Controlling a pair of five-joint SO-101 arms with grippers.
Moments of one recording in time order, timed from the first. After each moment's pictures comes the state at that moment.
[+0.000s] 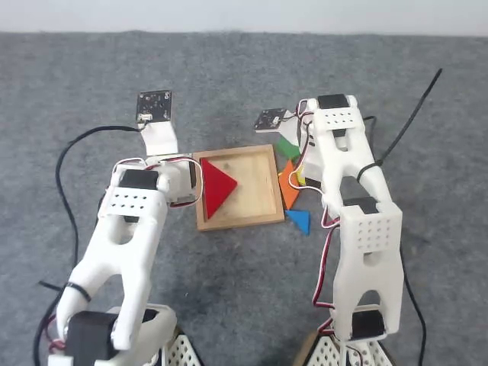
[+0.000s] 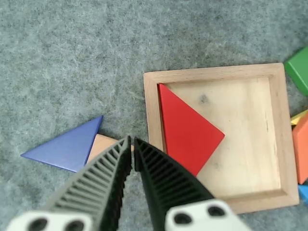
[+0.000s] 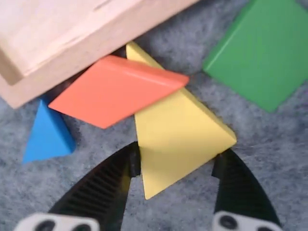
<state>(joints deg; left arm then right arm) -1.1 -19.3 45.5 48.0 14.5 -11.8 44.3 -28.0 89.3 60.4</state>
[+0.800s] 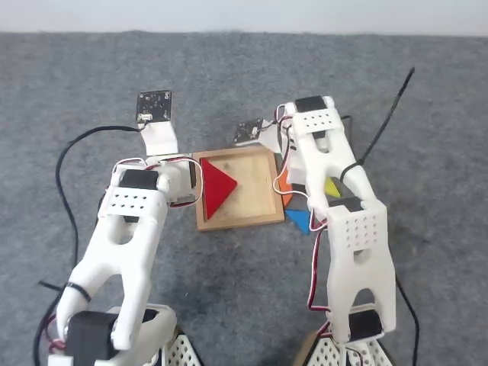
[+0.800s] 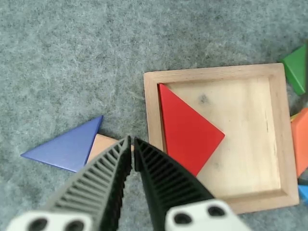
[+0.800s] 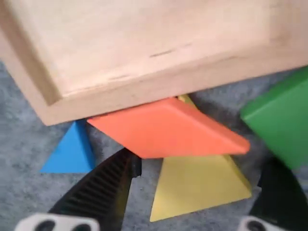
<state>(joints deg) -1.1 -19.3 45.5 48.0 14.5 -16.6 47.6 -32.4 92.4 65.0</state>
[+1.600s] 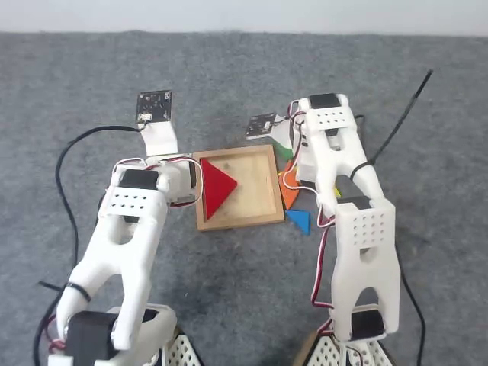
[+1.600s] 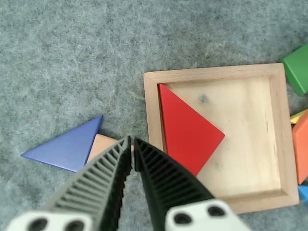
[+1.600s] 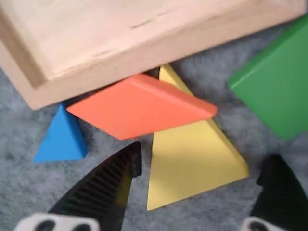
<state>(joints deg) -1.1 -19.3 45.5 48.0 14.5 -12.5 48.5 -33.7 93.2 64.7</state>
